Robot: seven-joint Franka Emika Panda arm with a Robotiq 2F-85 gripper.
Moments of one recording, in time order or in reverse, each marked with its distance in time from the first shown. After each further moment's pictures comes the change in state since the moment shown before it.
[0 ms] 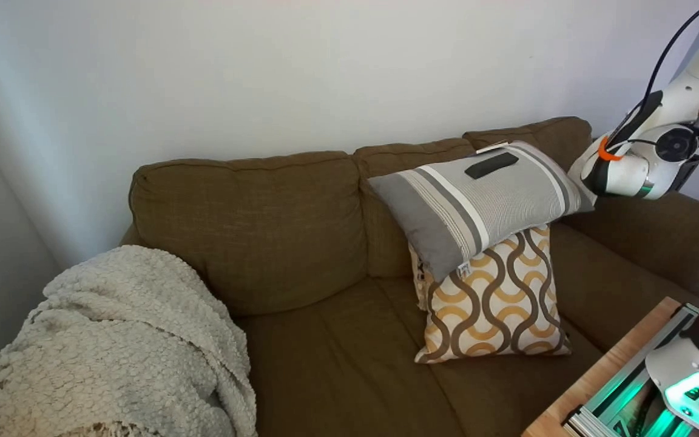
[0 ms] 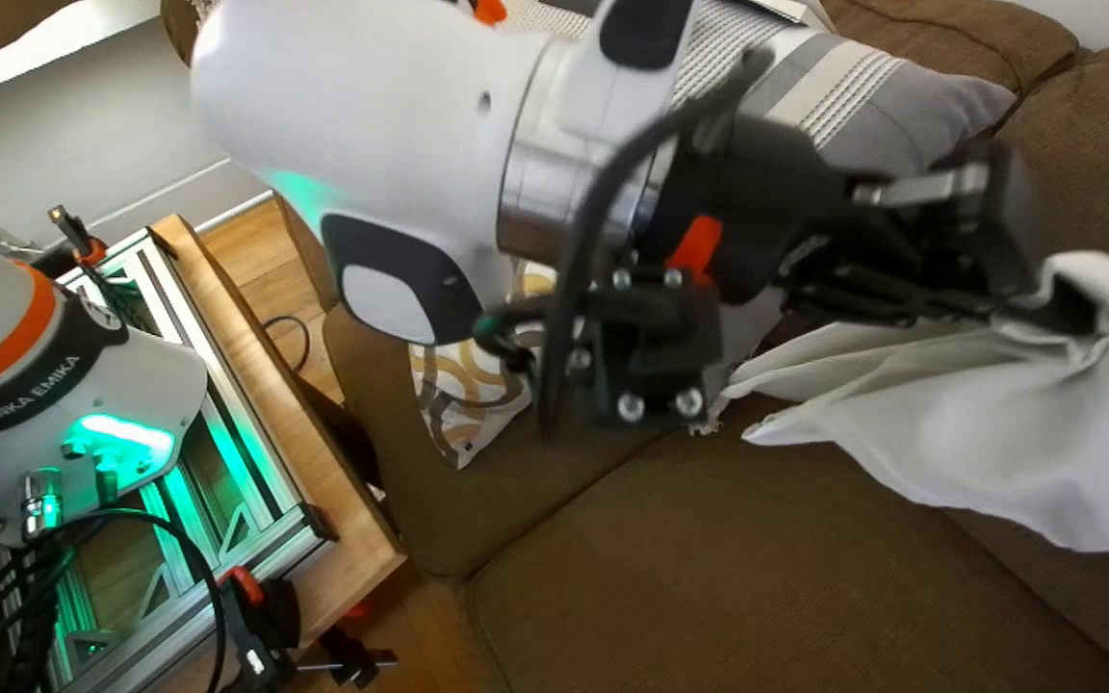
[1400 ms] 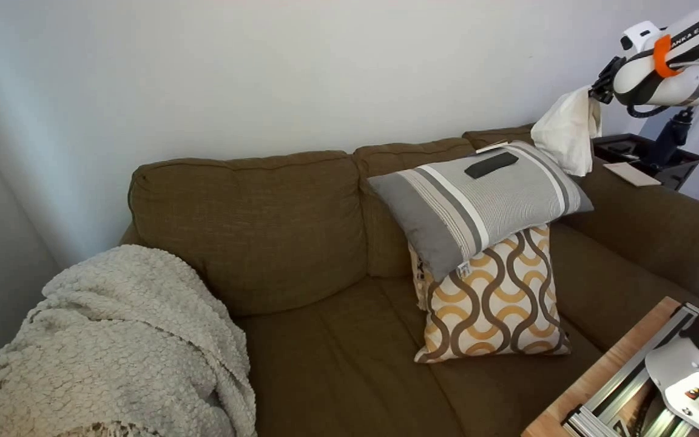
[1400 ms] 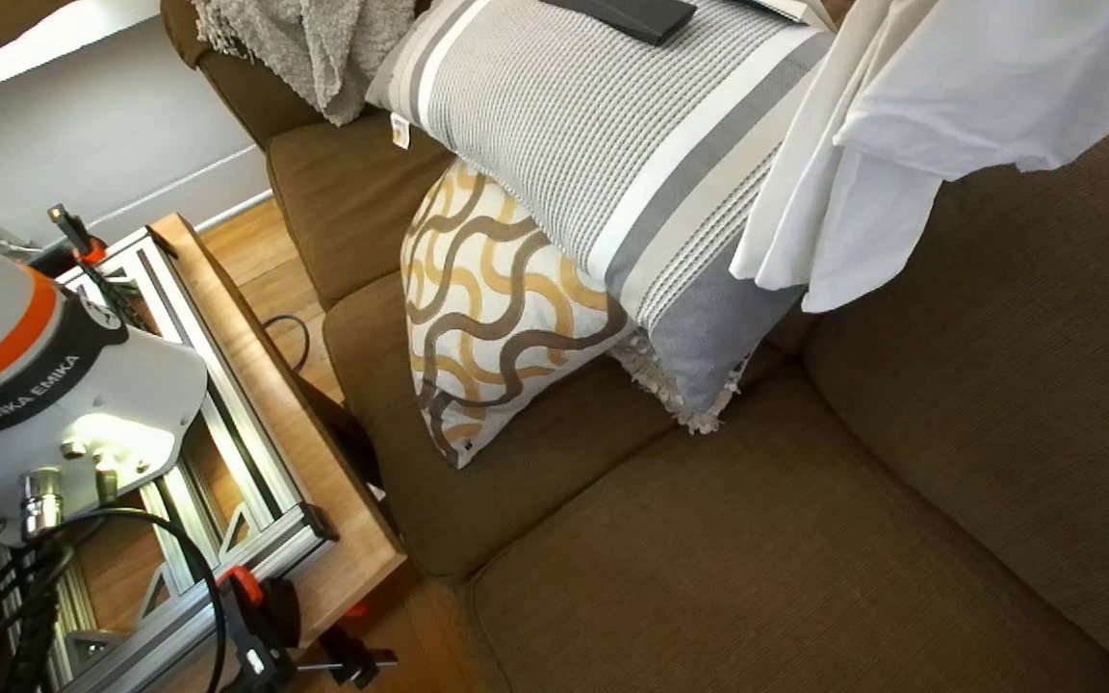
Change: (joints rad) arm 0.169 -0.567 -0.061 -0.004 -0.347 -0.905 -0.033
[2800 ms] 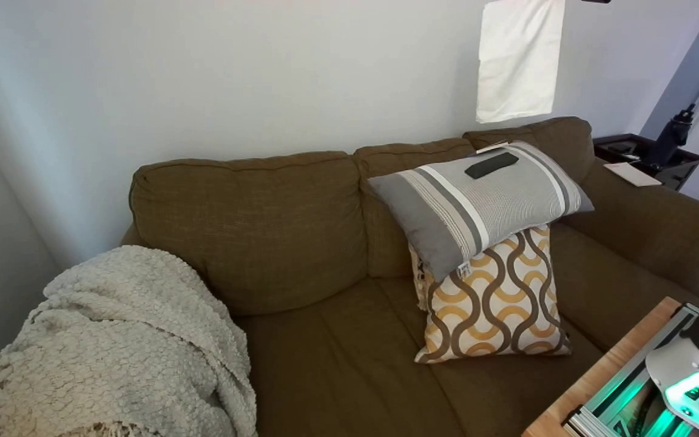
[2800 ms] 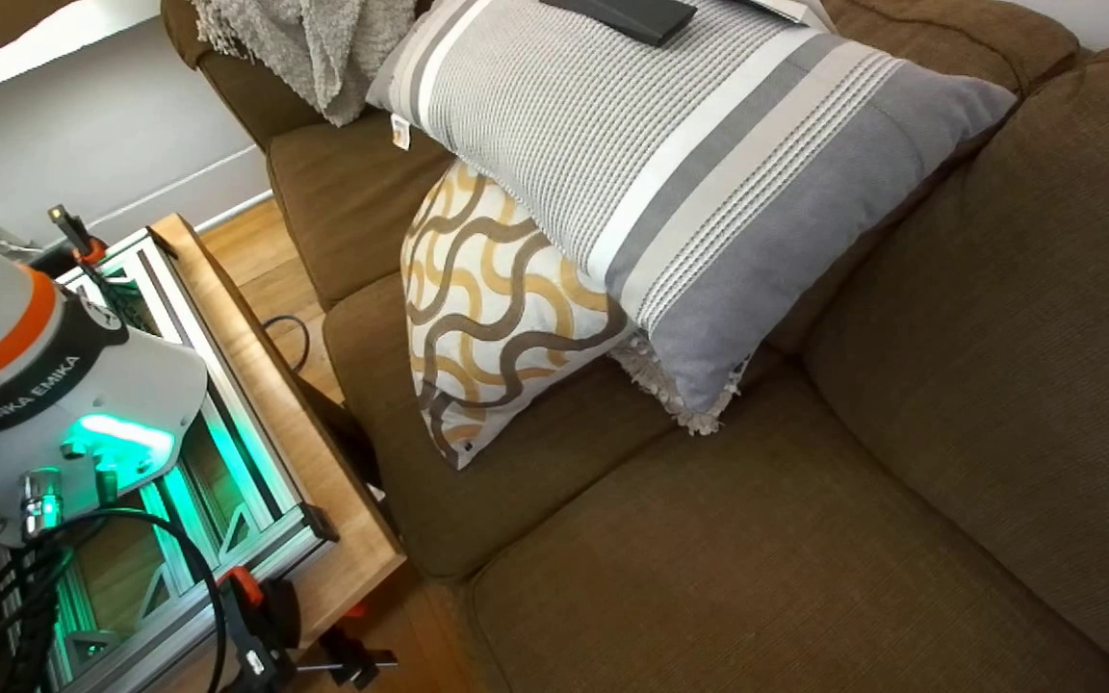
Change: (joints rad) arm 0.576 -0.482 -0.115 0.197 0.335 -0.671 -0.600
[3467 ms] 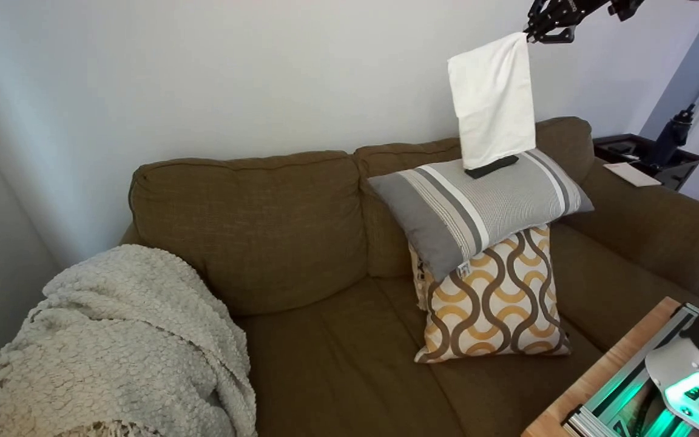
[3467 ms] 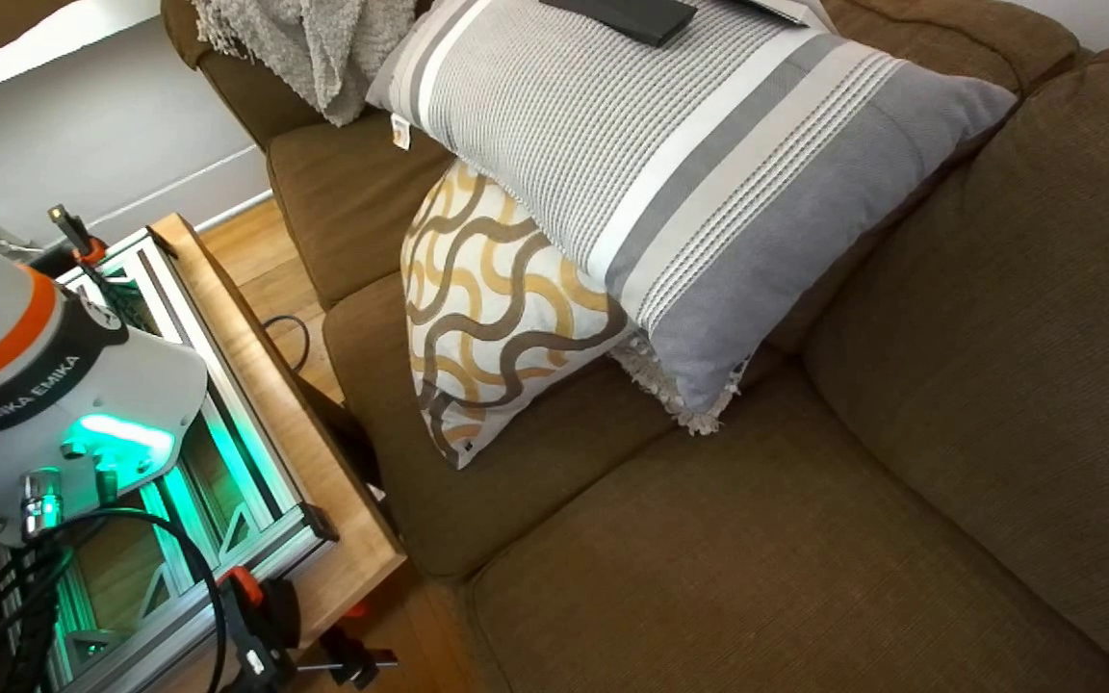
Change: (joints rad) arm -0.050 0.066 0.178 -0.089 -0.001 -0.078 0.008
